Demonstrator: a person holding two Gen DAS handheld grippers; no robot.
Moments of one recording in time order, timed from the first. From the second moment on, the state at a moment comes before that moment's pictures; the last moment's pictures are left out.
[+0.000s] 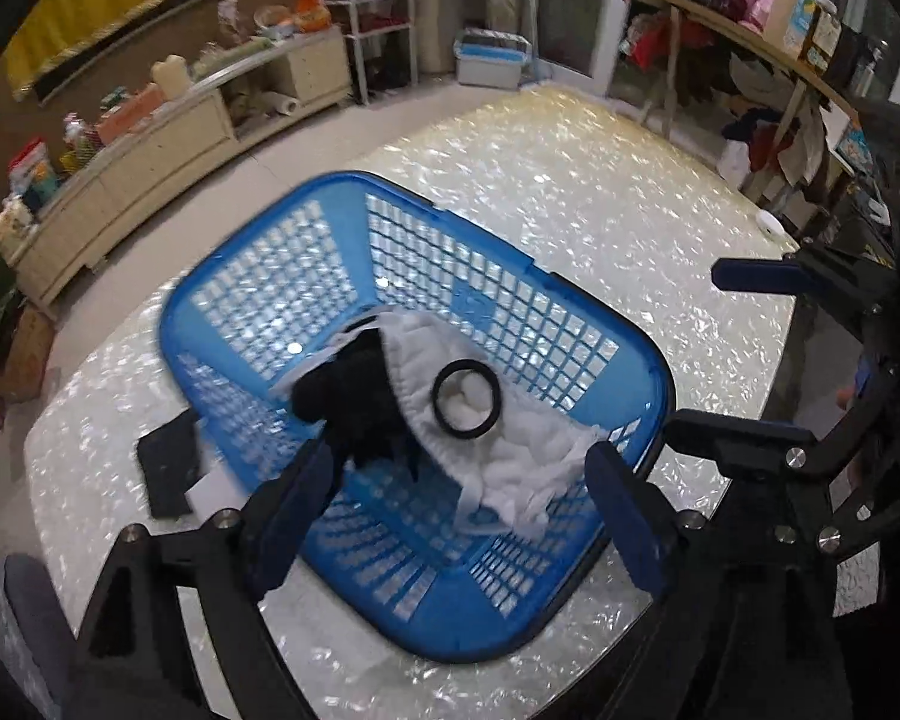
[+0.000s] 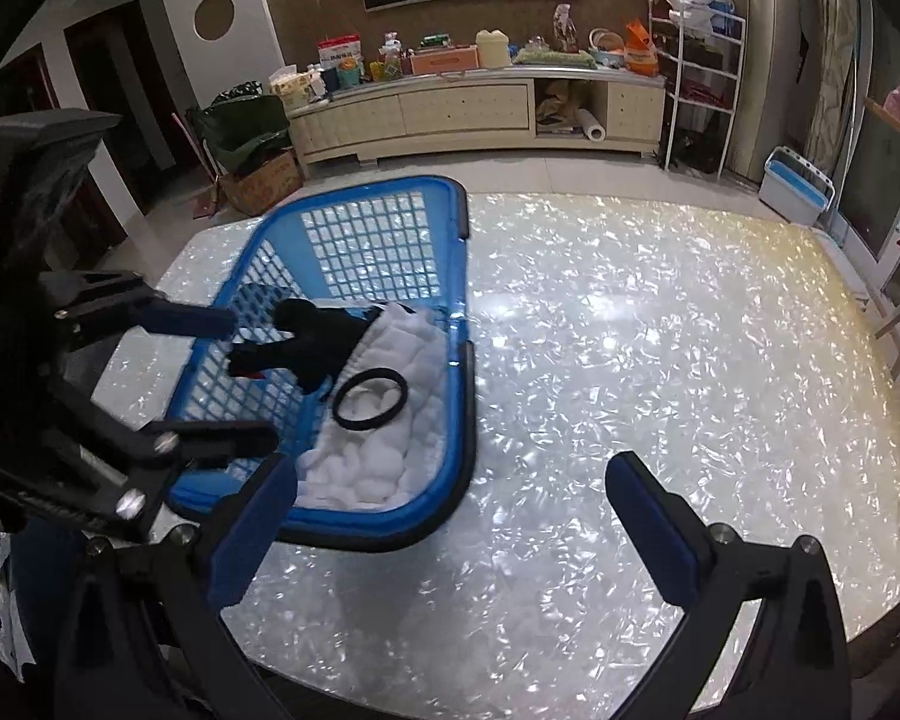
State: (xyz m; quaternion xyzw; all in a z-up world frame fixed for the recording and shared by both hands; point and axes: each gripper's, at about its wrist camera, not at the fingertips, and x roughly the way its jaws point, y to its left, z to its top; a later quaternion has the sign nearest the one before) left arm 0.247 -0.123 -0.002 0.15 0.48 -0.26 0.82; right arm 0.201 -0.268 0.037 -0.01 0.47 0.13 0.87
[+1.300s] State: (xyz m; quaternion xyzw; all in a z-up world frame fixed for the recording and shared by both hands) left arm 0.130 0.027 0.036 0.09 0.43 -0.19 0.88; right arm 0.156 -0.131 0.048 -0.08 0.47 0.19 0.86
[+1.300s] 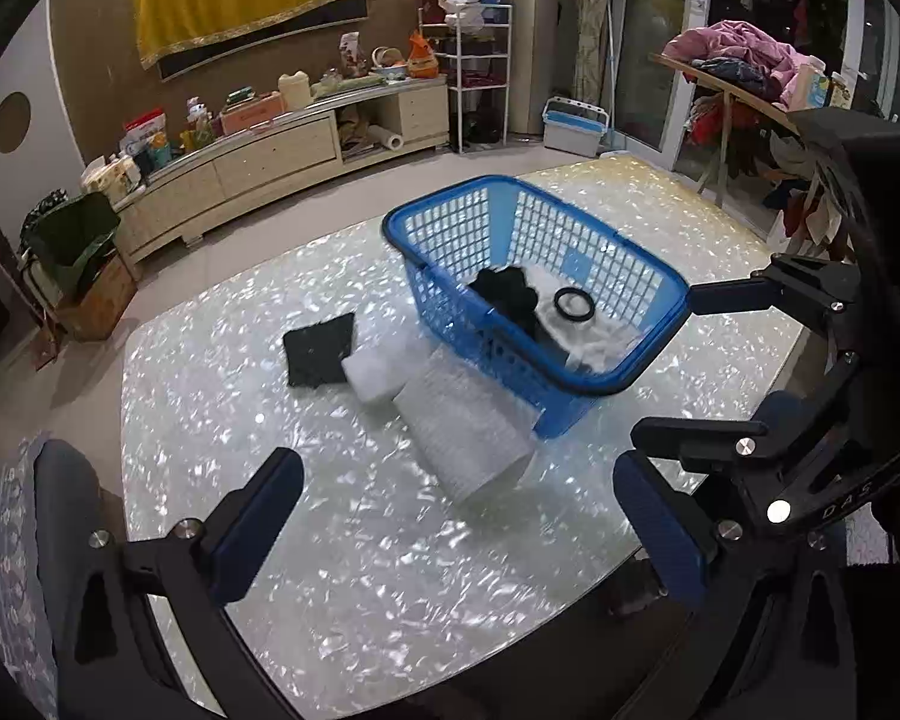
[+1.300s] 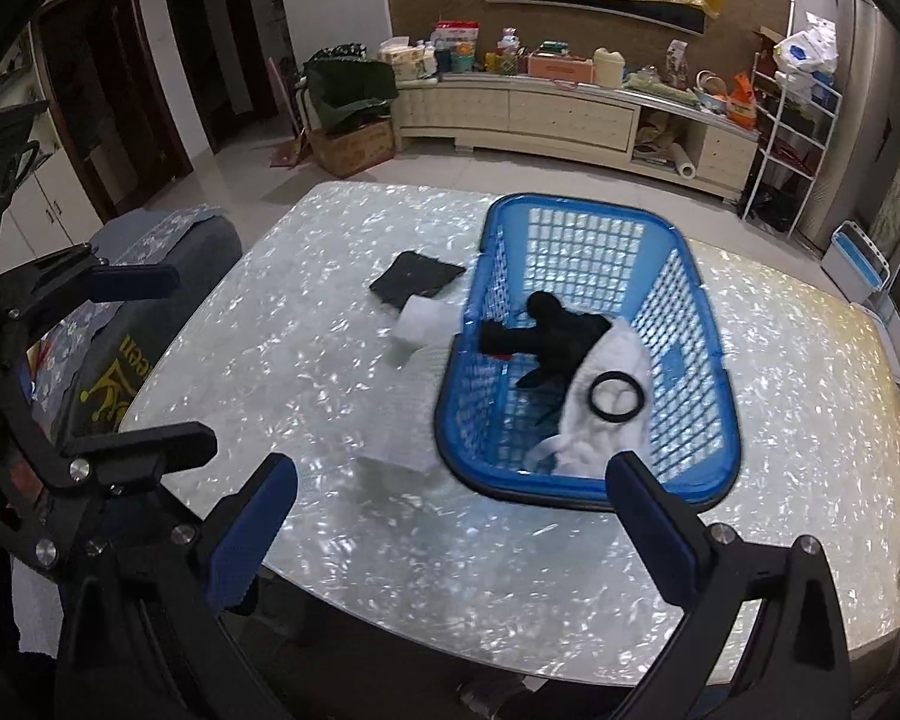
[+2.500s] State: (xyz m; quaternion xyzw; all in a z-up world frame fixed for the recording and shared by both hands) left arm 0.151 0.146 -0.064 0.01 0.51 -0.10 0.86; right arm 0.196 -0.007 -0.058 -0.13 0.57 0.22 0.78
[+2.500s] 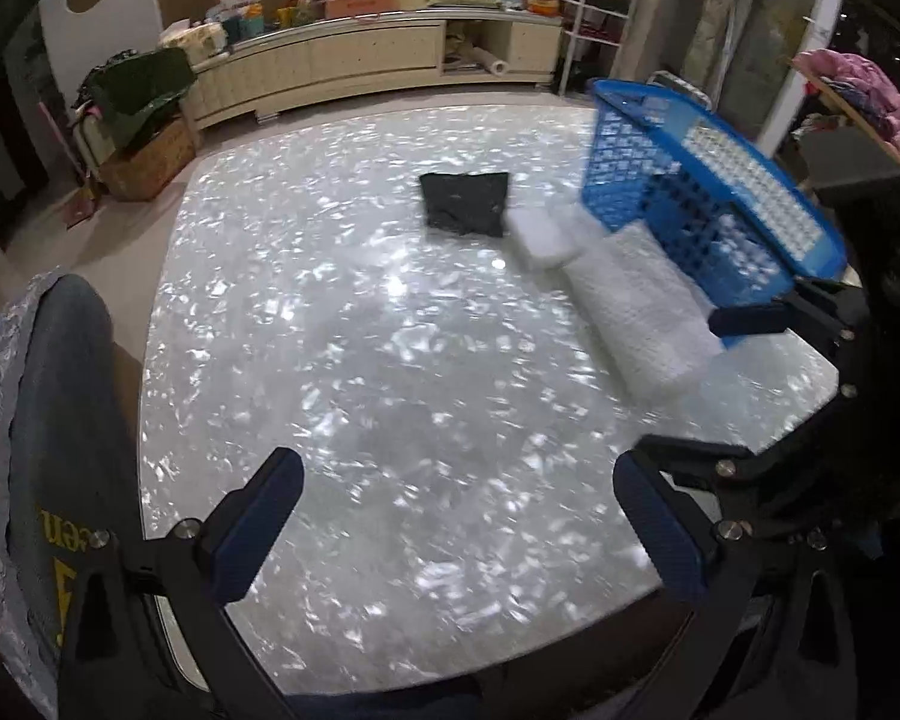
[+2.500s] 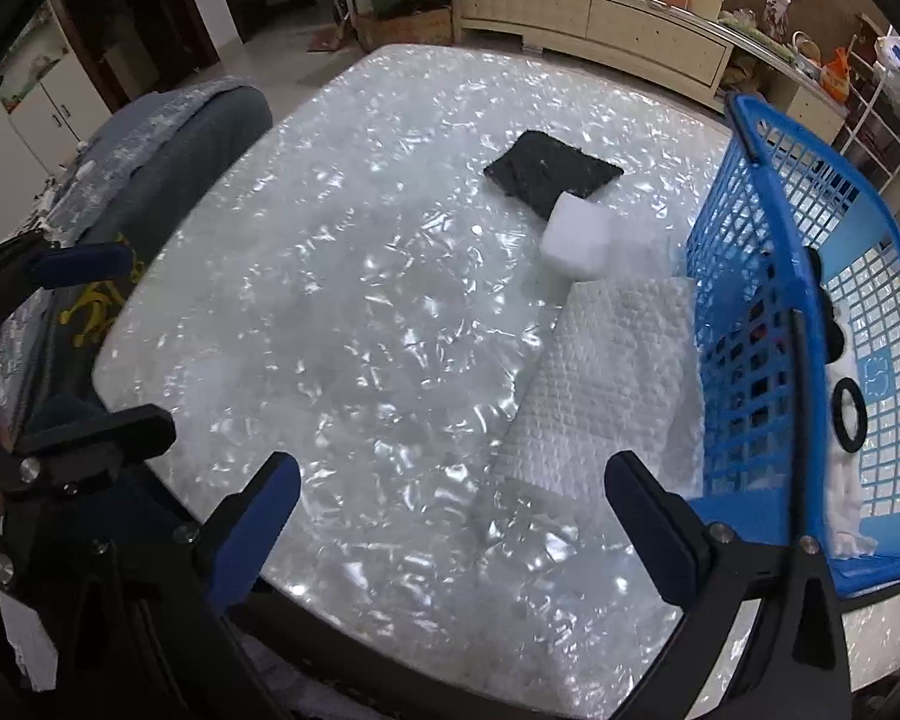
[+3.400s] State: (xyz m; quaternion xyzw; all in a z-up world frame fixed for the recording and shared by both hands) left arm 0.201 0.148 -0.121 -0.01 0.54 -0.14 0.83; right arm 0.248 -0.021 -0.135 -0.11 0.63 0.10 0.76
